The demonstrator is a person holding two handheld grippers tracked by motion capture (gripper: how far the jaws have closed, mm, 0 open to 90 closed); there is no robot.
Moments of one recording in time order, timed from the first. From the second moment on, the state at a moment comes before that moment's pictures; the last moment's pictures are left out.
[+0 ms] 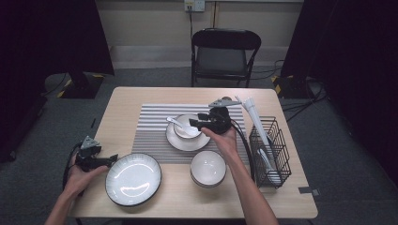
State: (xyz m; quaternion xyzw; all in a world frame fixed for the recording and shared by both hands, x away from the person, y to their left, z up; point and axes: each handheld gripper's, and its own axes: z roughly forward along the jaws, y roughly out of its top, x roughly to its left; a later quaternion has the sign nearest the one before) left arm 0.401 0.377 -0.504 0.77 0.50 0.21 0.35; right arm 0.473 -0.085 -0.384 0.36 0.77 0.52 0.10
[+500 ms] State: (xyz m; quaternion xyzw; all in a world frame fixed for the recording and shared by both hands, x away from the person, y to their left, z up) left arm 0.401 0.377 -0.503 0.77 0.50 0.21 0.35; right arm 0.460 -0.102 -0.367 0.36 0.76 0.53 0.14
